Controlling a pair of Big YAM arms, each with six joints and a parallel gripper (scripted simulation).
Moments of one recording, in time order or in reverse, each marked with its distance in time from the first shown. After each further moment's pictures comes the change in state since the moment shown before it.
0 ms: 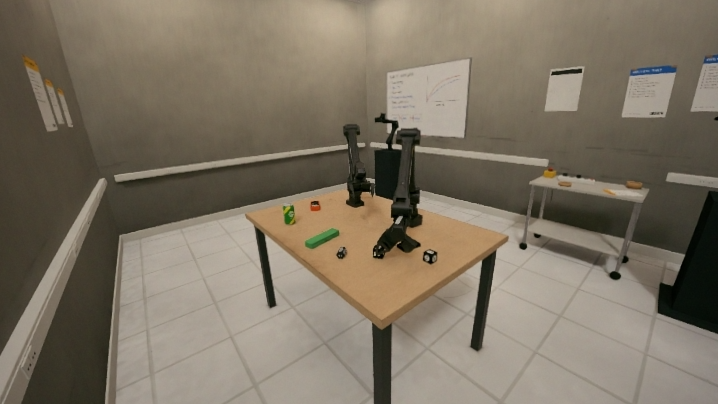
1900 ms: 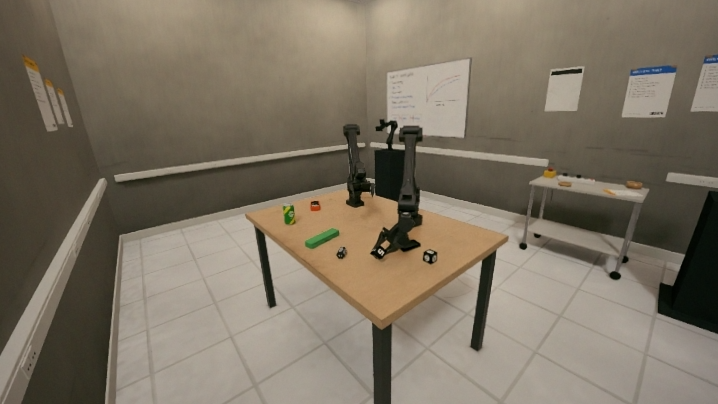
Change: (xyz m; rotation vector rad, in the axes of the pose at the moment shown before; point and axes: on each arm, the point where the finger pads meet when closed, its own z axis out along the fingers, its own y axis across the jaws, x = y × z) left arm 0.002 -0.043 -0.027 0.332 -0.119 1.271; right arm 0.000 0.000 0.000 0.000 0.000 0.000
